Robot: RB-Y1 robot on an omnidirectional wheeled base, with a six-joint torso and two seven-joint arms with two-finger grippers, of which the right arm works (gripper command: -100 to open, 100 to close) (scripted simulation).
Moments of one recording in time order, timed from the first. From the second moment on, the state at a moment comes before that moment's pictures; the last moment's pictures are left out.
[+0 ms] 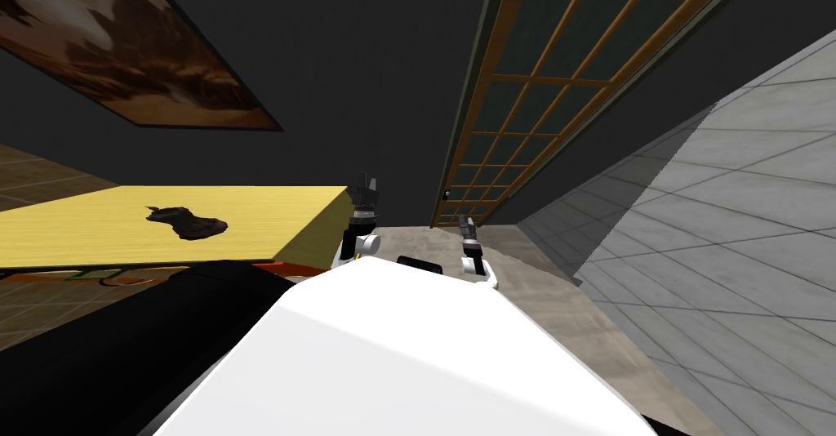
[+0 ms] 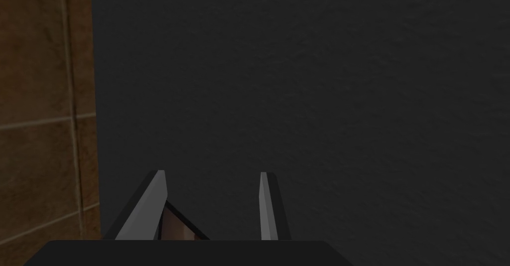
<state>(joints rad) 0.13 -0.16 0.03 -1.33 0.09 -0.70 0.75</state>
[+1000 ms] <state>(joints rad) 0.03 -0.20 0.04 -1.04 0.08 -0.79 0.93</state>
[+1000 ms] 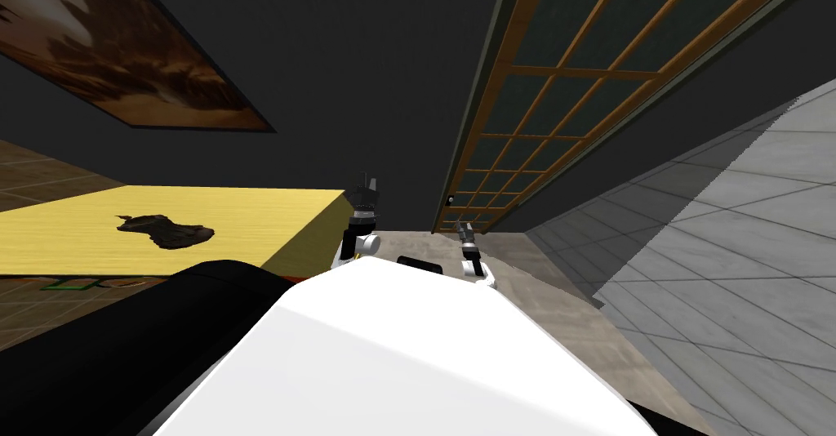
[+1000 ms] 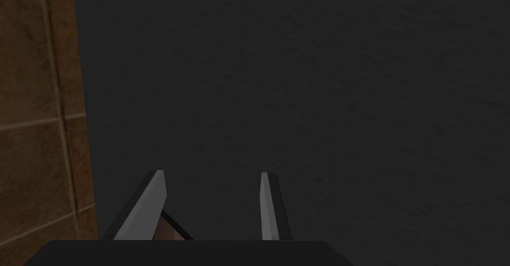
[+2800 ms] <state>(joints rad) -0.08 -0.23 0.05 -0.65 0.08 -0.91 1.19</state>
